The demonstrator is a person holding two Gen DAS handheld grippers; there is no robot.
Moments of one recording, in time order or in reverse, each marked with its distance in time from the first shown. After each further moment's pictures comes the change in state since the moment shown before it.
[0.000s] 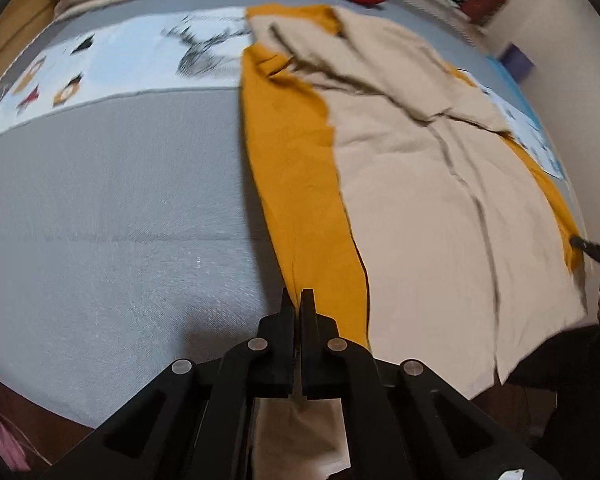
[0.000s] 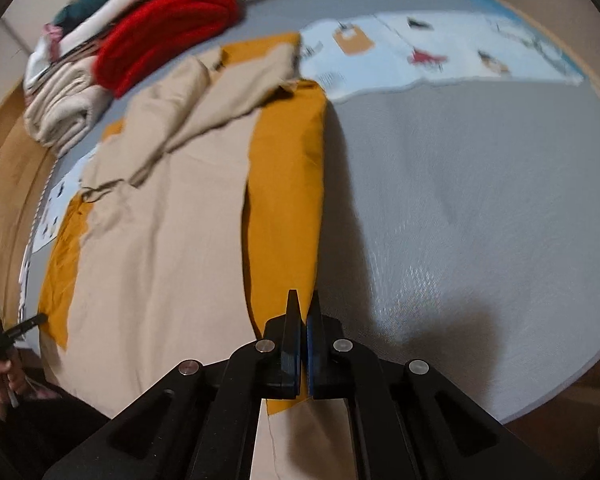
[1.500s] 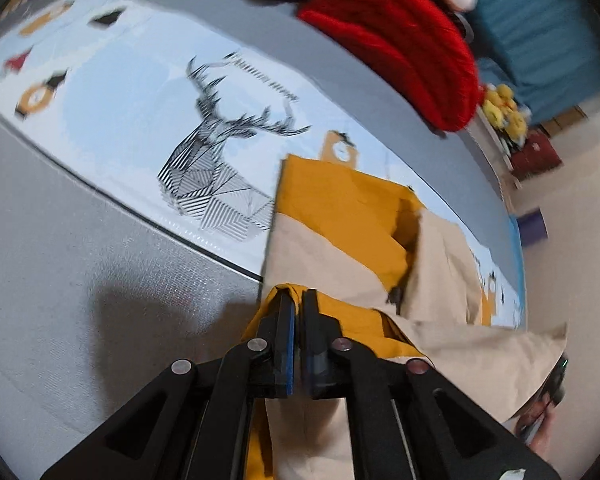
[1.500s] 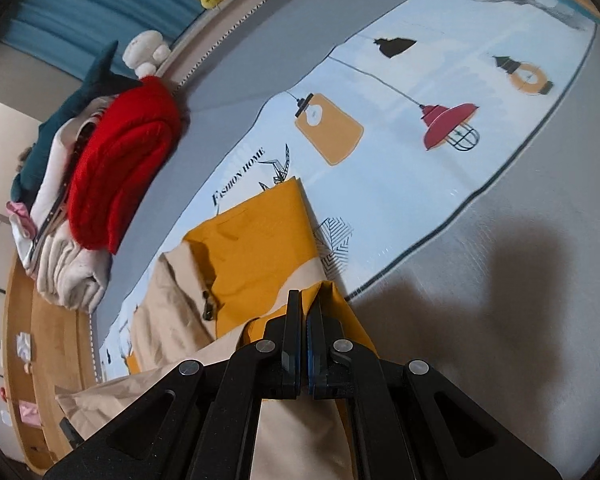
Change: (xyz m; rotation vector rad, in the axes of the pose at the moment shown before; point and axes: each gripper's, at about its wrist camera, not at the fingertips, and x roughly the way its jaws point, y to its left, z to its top) left arm 0.079 0.080 0.194 -0.516 -0.155 -0.156; right arm 0.091 -0.063 0.210 0.451 -0.084 0.173
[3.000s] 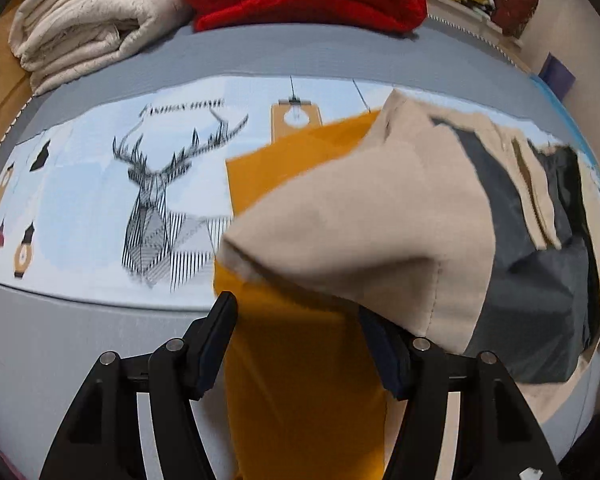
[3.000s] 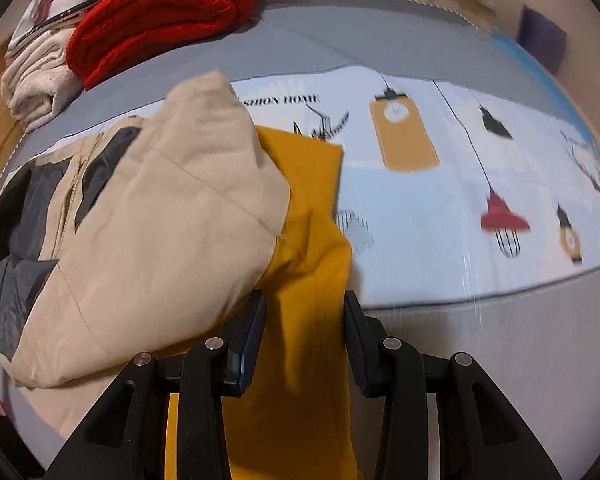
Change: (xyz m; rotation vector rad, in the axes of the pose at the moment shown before) left arm 0.059 -0.084 -0.016 0.568 0.003 0.312; right arm 0.058 0.060 -0.037 -0.669 0.052 -0.293
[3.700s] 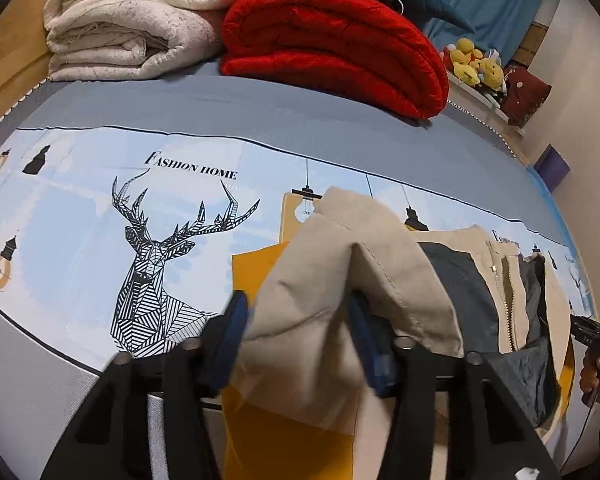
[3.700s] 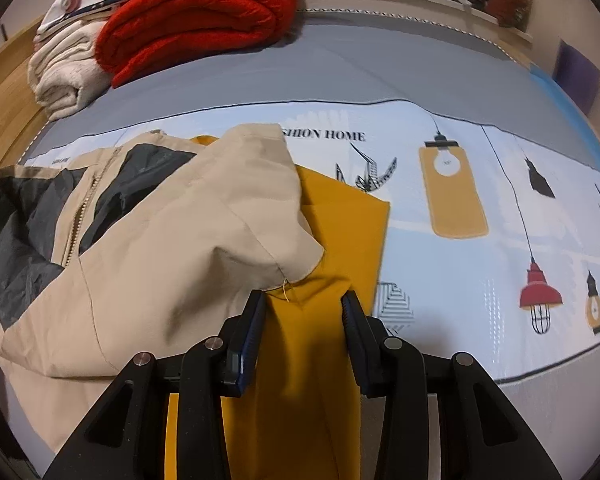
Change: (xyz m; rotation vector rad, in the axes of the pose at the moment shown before) left arm -0.001 0.033 0.047 -0.183 -0.182 -0.107; right arm 0.021 0.020 0.037 -0.108 -0.071 0.069
